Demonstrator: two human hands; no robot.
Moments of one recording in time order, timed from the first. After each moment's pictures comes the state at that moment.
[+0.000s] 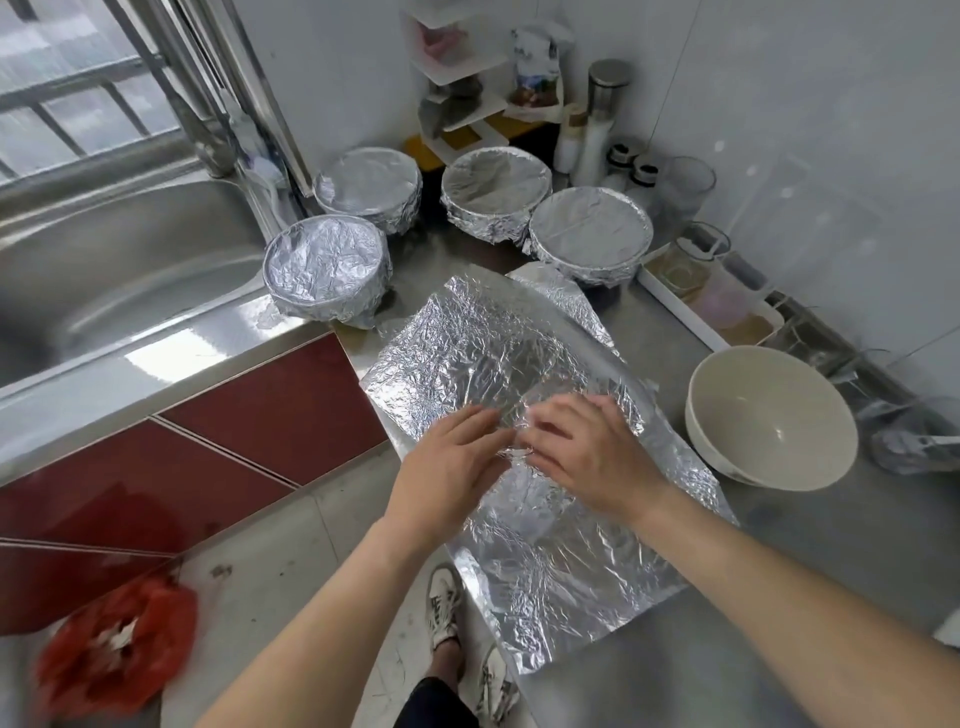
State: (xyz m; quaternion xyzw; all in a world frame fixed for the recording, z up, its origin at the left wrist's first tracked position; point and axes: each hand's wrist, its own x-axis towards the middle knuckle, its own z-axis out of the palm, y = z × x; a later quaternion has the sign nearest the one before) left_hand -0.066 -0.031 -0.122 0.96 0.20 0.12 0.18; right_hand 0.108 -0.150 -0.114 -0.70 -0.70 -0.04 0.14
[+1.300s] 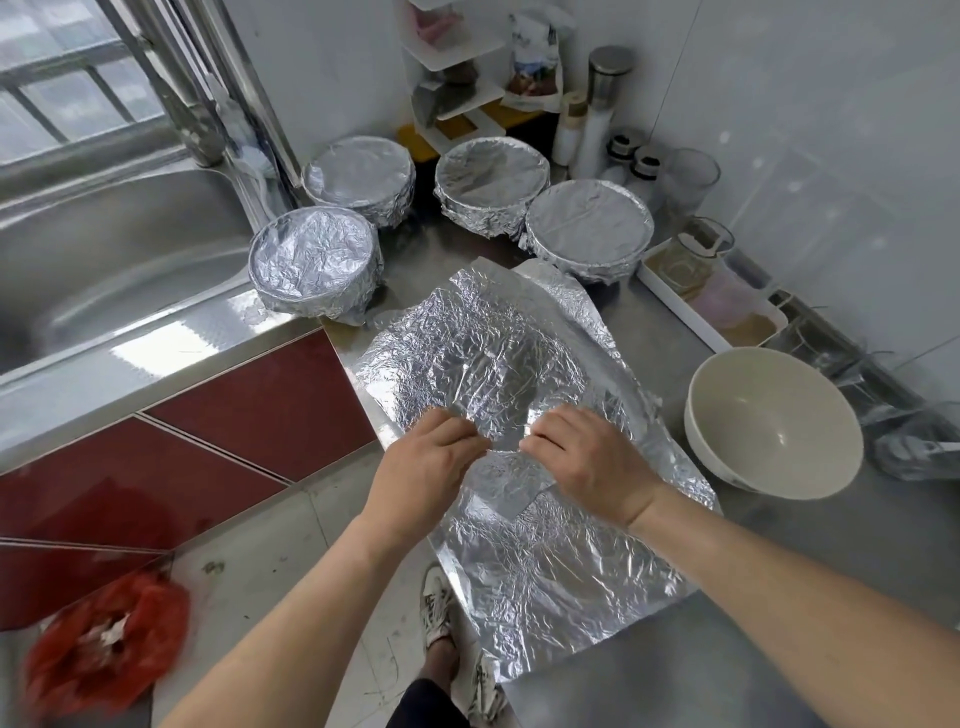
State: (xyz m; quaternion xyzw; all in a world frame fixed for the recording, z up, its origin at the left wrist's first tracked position) left_hand -0.067 -0.018 -0.126 0.96 0.15 0.21 0.12; right_hand 0.118 -0.148 -0.128 -0.62 -0.76 -0.07 0.18
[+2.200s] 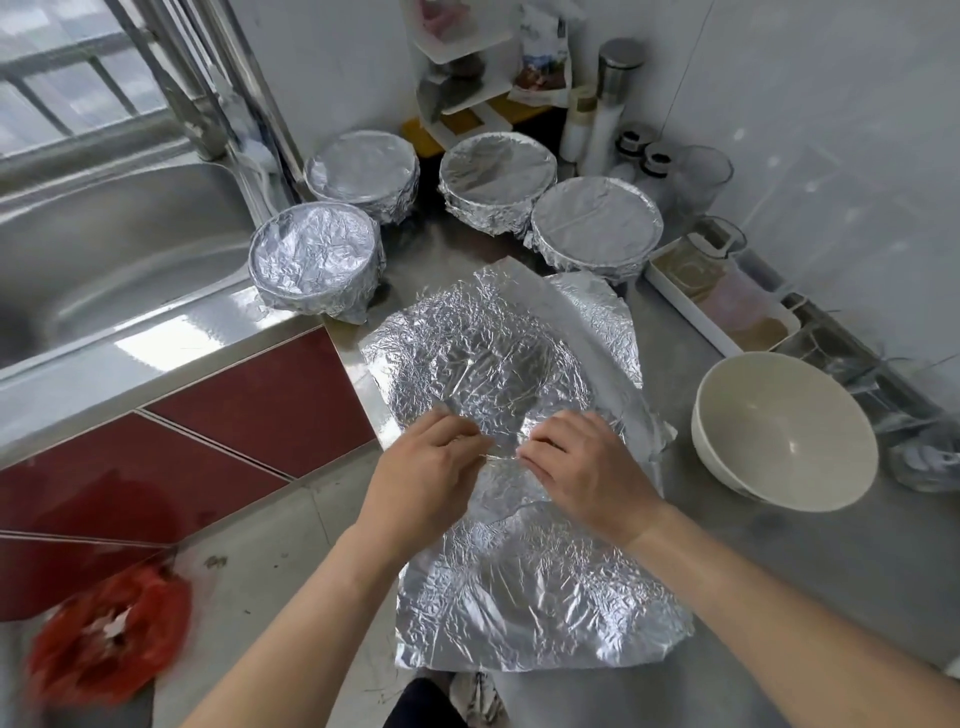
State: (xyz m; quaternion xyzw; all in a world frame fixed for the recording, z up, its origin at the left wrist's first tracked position) left_hand -0.066 -0.025 -0.117 0.95 0.19 0.20 0.16; right_hand 0.107 -0.147 -0.131 -0.67 -0.70 -0.03 0.23
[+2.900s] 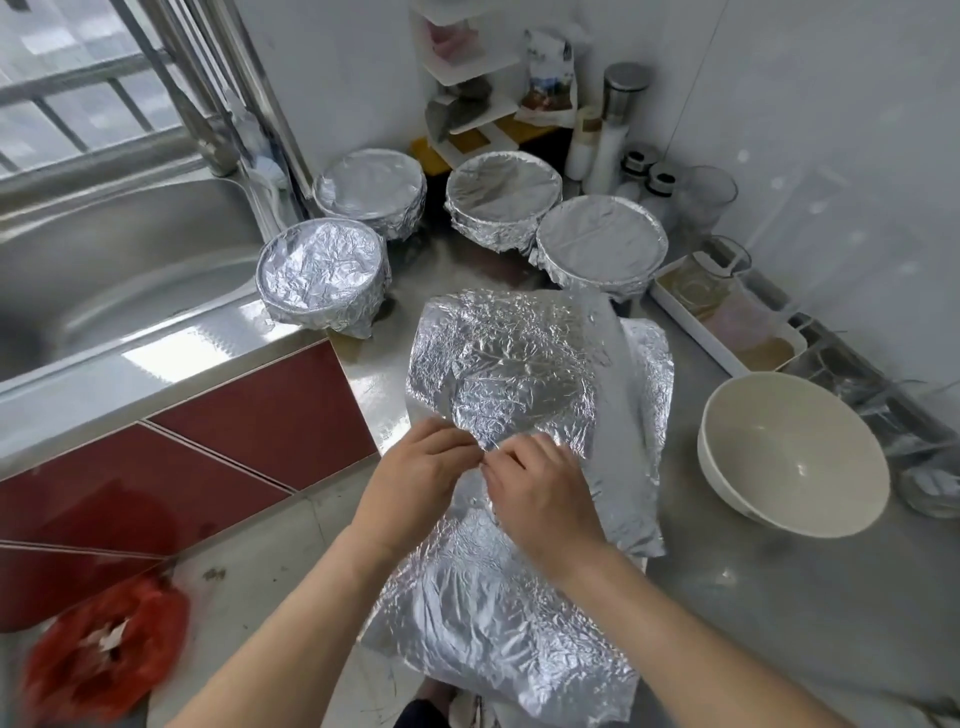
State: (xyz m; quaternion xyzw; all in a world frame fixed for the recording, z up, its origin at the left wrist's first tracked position) left_hand -0.065 -0.004 -0.127 0.95 0.17 0.22 0.15; right_hand 0.059 -0.123 -0.135 -0.76 -0.61 -0.03 0.24
